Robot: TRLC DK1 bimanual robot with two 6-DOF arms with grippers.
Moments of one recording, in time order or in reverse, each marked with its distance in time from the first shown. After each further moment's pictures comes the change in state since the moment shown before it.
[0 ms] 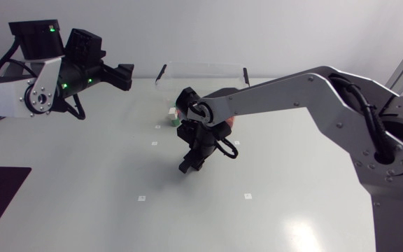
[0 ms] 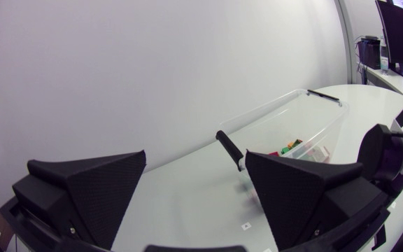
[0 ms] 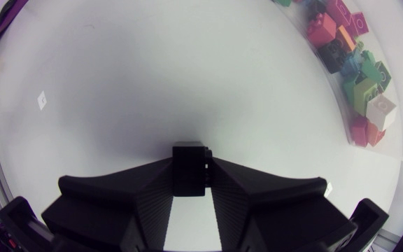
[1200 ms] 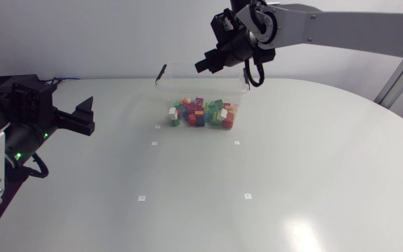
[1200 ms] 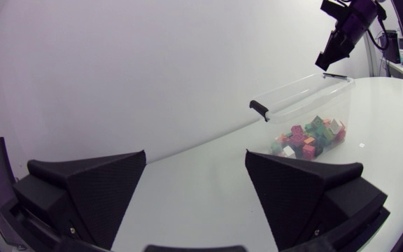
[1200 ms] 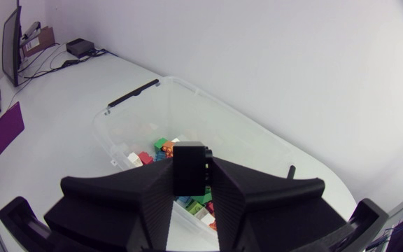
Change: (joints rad) left arm 0.093 -0.443 -0.531 0.186 -0.114 0.027; right arm -0.212 -0.202 0.216 0.315 0.048 0.069
